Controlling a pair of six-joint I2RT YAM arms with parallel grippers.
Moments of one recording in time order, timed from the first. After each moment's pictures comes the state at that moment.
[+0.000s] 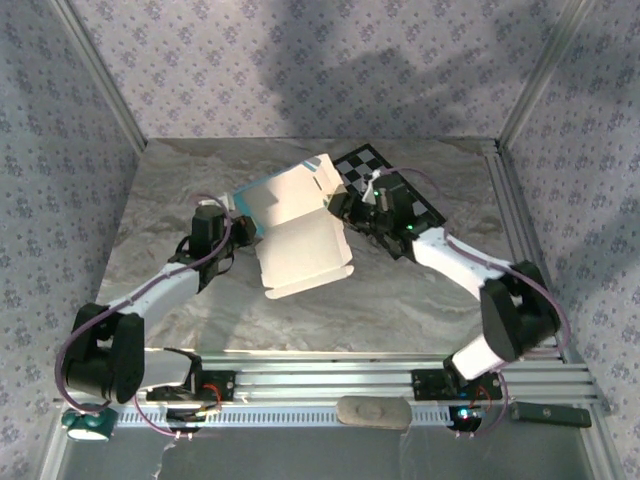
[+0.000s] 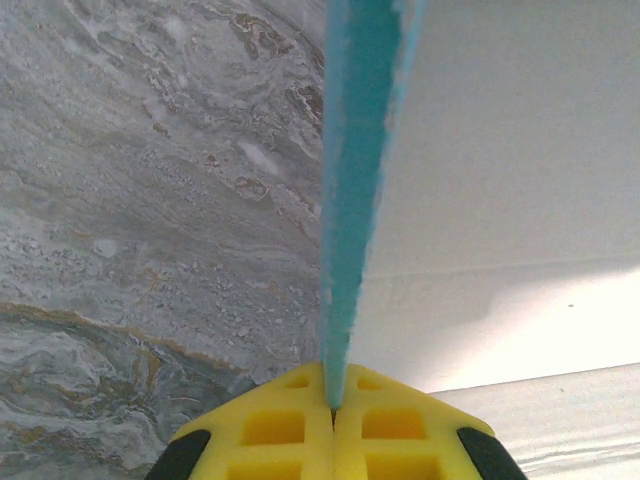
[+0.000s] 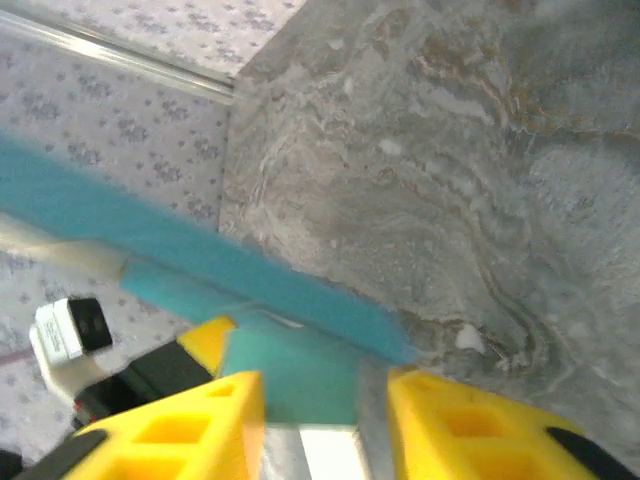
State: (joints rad) left arm -0.31 1.28 0.64 0.13 0.10 -0.59; right arm 0.51 1.47 0.97 0.08 -0.36 0.92
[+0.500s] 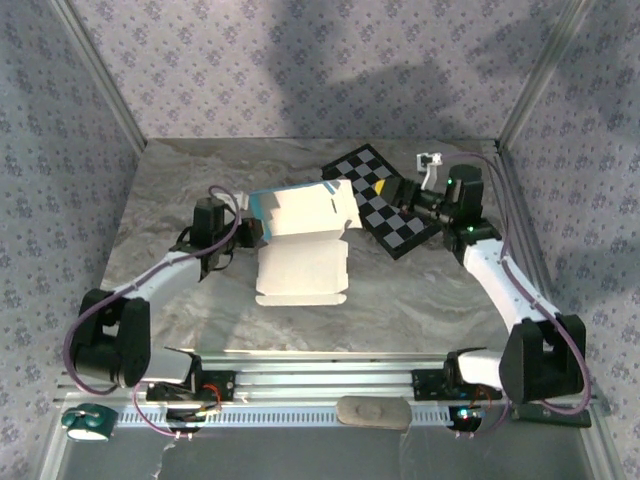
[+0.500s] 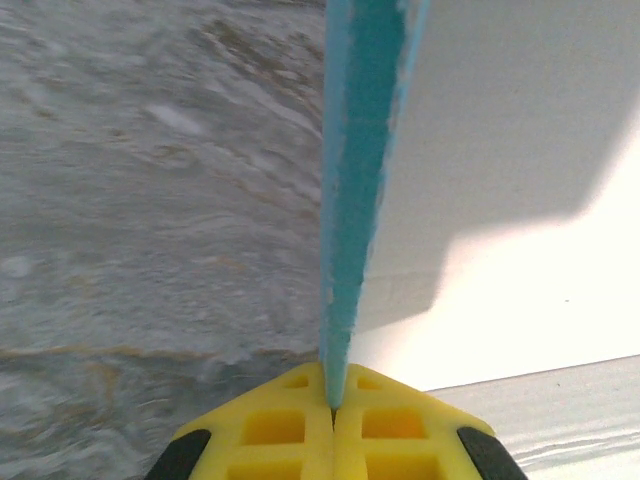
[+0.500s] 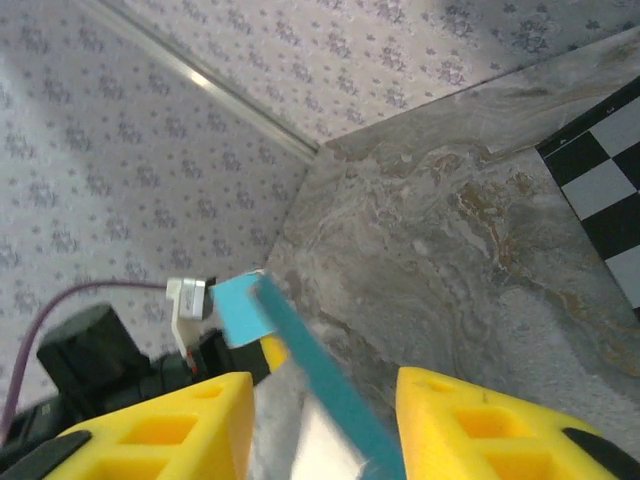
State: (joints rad) left arm -0.27 1.39 0.73 0.05 0.36 -0.37; right arm 0.14 1.28 0.94 0.06 -0.77 0.64
